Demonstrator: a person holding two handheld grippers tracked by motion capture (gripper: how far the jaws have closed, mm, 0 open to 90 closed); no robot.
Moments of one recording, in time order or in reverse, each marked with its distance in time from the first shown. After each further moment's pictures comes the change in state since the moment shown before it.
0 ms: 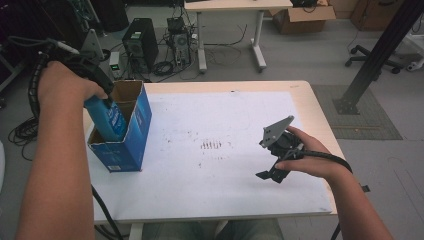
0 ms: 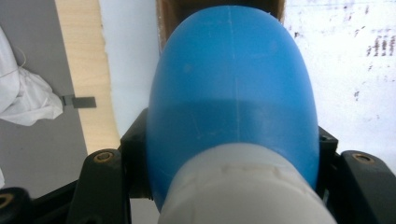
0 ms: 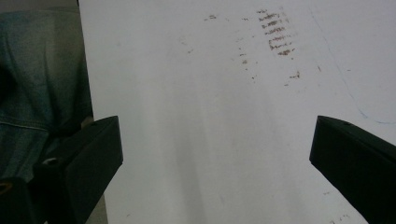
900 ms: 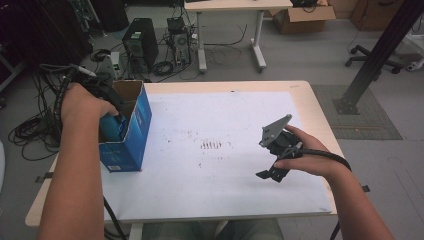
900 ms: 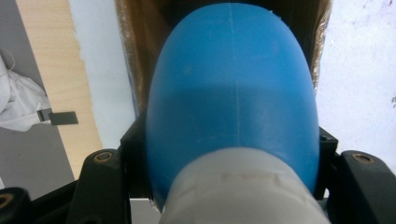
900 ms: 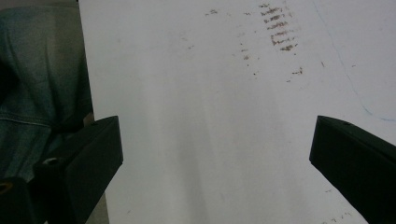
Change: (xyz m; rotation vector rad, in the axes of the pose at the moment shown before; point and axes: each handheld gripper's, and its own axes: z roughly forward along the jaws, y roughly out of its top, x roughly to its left) left arm -0.004 0.013 0.066 0.035 0.001 0.029; right arm -0.003 0.001 0.002 0.022 0.014 0.006
